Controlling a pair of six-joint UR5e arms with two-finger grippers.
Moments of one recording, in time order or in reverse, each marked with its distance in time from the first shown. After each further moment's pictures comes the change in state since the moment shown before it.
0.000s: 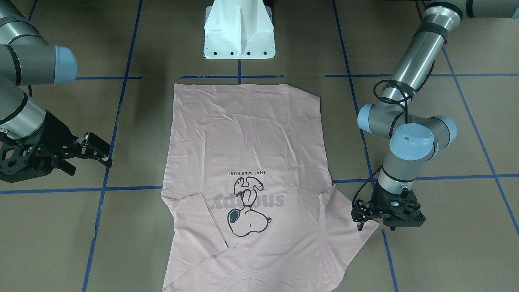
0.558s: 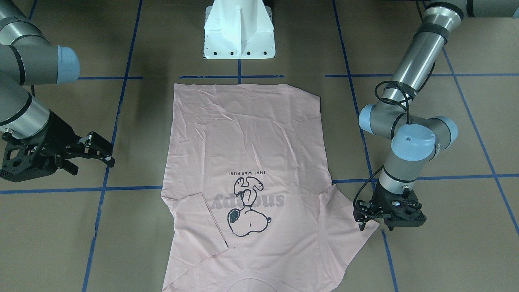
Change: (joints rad) left arm -0.002 0.004 0.004 -0.006 -0.023 -0.009; right arm -0.013 0.003 -0.001 -0.001 -0.015 0.000
